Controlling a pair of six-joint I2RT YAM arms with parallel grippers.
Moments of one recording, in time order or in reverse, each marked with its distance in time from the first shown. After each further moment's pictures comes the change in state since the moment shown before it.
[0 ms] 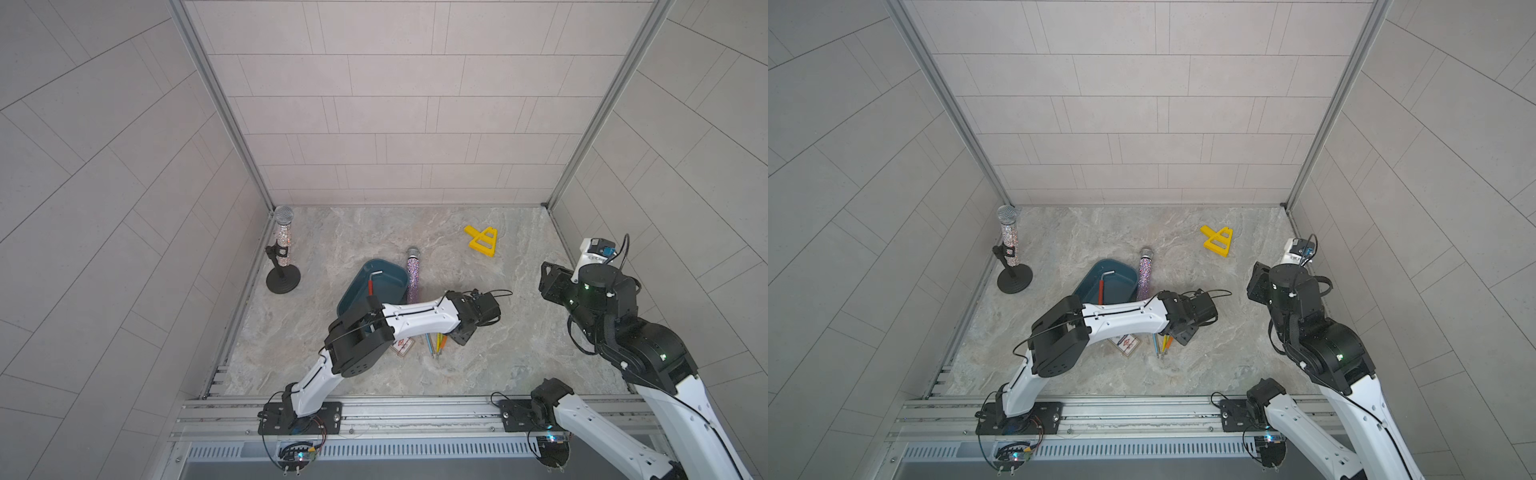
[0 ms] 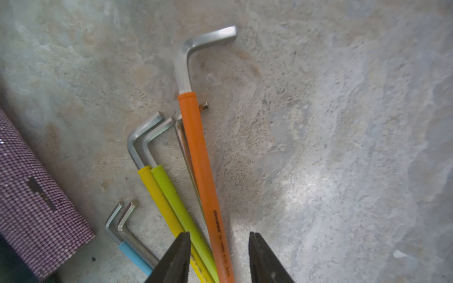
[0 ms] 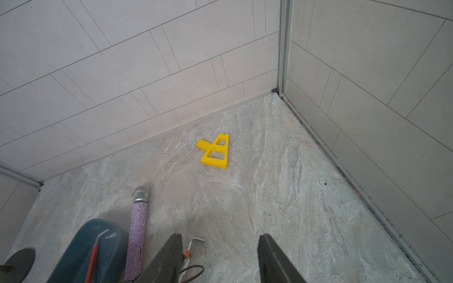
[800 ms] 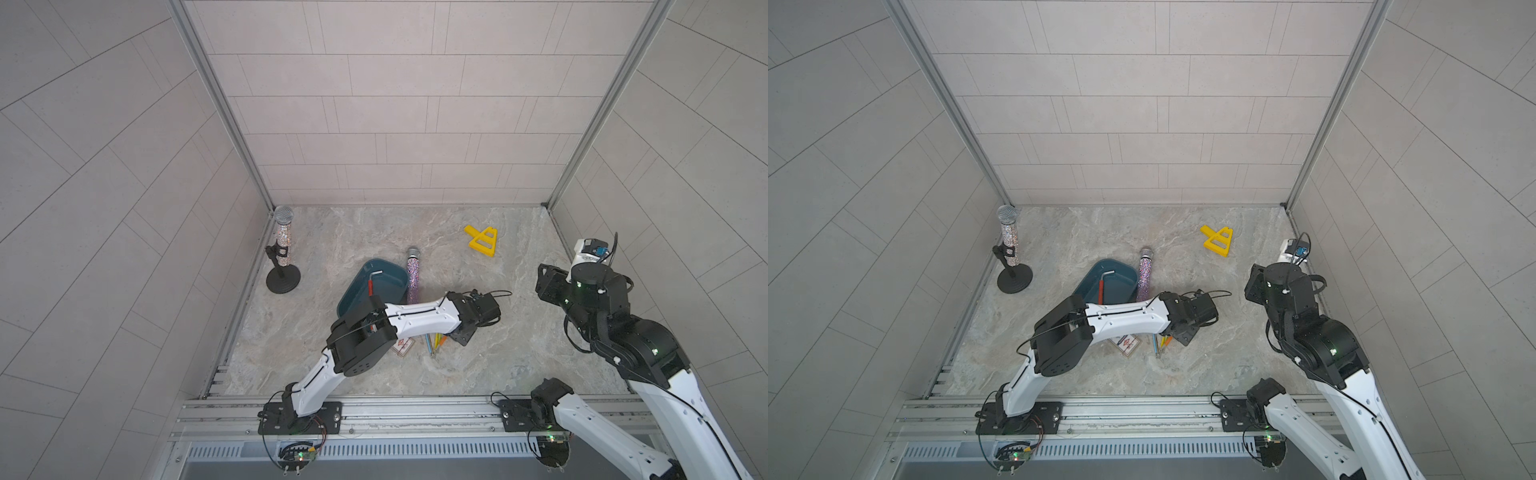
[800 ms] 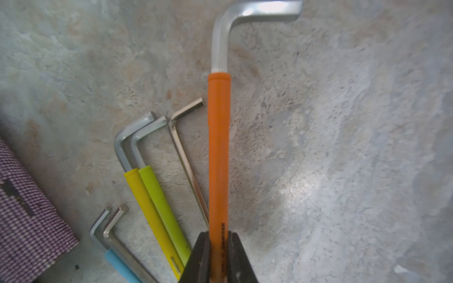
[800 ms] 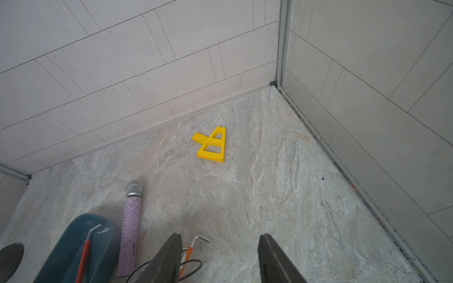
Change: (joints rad) left arm 0.001 -0.010 0.000 0.019 0.006 -0.034; right arm 0.000 0.014 -0.022 -0.006 0.000 -0.001
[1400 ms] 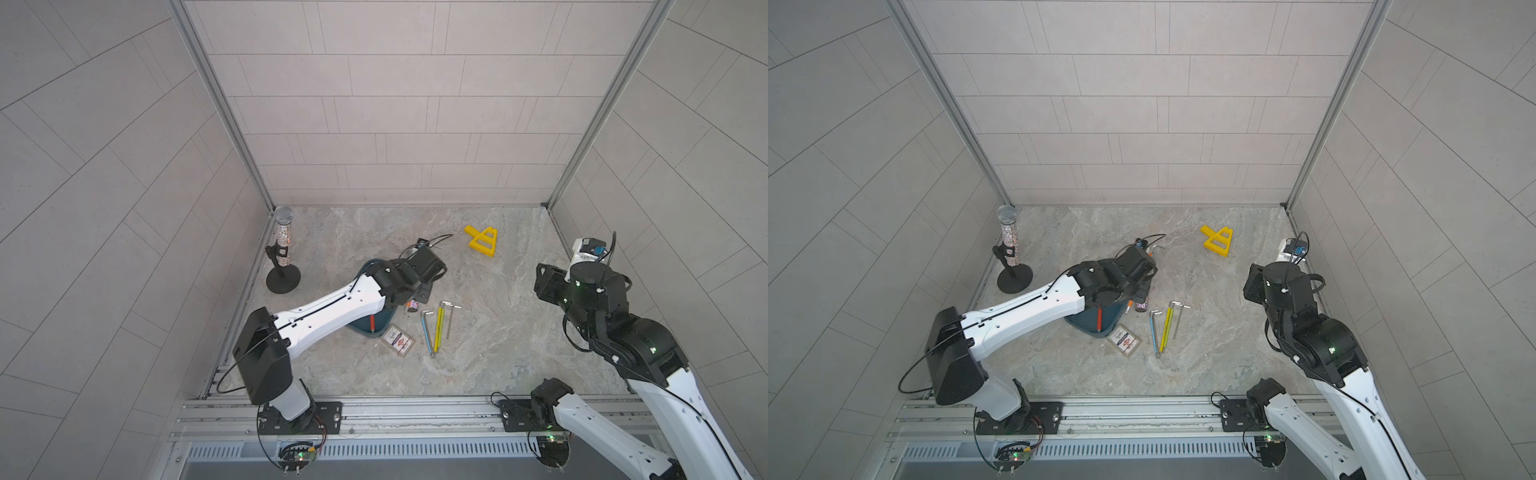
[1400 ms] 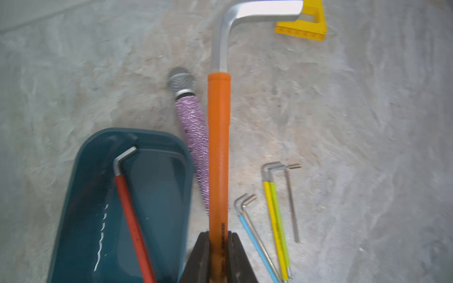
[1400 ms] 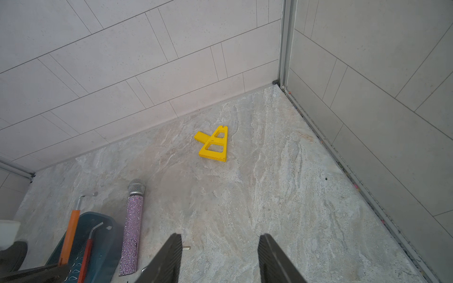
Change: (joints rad) left arm 0.295 -0.608 -0.351 0.059 -0.045 -0.015; right arm 0.000 0.008 -0.002 0.010 -0.016 0.000
